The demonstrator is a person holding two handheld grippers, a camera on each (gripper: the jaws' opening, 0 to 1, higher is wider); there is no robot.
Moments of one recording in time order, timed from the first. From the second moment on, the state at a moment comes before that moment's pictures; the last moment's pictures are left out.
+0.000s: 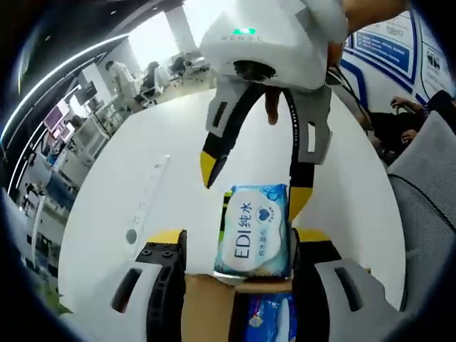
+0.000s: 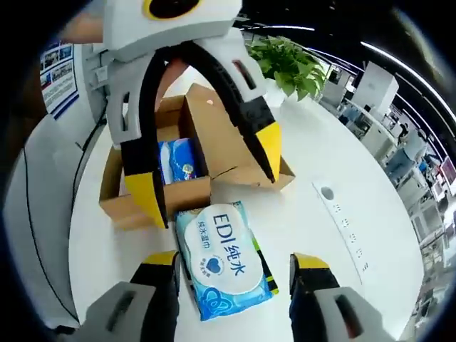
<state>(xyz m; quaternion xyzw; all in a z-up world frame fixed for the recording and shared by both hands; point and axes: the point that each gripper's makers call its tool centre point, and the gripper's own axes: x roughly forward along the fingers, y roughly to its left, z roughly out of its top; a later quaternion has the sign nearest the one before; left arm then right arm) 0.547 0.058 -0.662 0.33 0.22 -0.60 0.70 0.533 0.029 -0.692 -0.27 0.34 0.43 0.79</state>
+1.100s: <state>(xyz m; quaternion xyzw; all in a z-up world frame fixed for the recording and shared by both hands) 0.547 0.181 -0.586 0.16 0.22 -0.48 0.84 0.506 0.053 -0.632 -0.07 0.27 0.37 0.89</state>
